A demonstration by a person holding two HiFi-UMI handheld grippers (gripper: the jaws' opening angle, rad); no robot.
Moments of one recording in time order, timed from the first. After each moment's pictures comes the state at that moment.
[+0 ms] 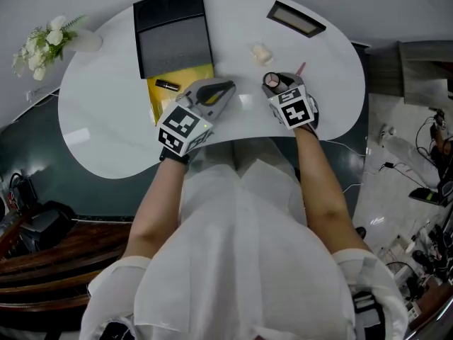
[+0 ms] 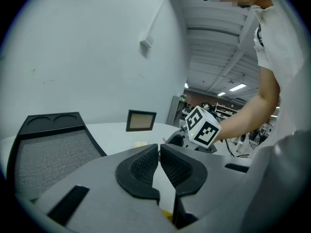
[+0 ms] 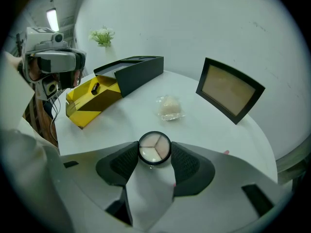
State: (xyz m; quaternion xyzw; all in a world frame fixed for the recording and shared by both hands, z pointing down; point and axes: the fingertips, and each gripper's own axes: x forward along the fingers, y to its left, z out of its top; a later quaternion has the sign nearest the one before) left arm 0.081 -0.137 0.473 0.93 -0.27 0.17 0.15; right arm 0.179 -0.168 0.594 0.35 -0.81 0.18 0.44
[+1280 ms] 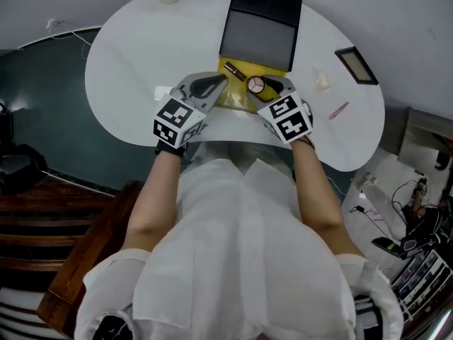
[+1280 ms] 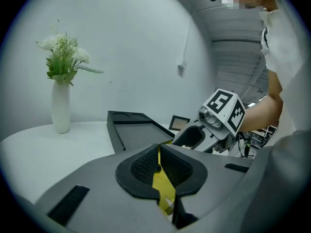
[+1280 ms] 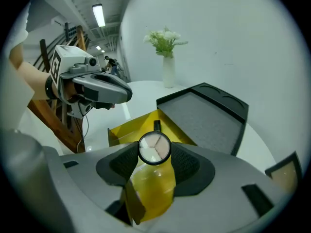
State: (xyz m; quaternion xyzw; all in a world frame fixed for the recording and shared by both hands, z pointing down) left arm -0.128 -0.113 0.476 0.87 -0.44 0.12 0.19; right arm -0.066 -0.126 0.531 0.15 -0.89 0.08 0.42
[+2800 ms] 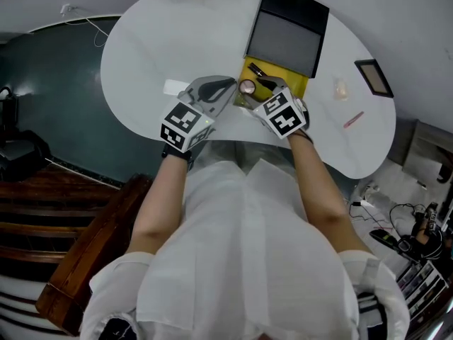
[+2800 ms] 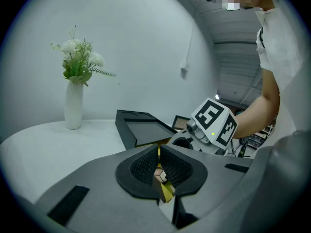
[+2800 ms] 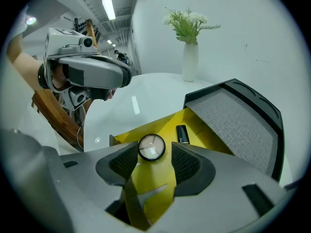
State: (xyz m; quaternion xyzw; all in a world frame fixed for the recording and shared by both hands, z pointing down) left arm -0.164 -0.091 0.482 0.86 -0.46 0.12 0.19; right arm -0.130 -0.100 0.574 0.08 -0.89 0.07 0.45
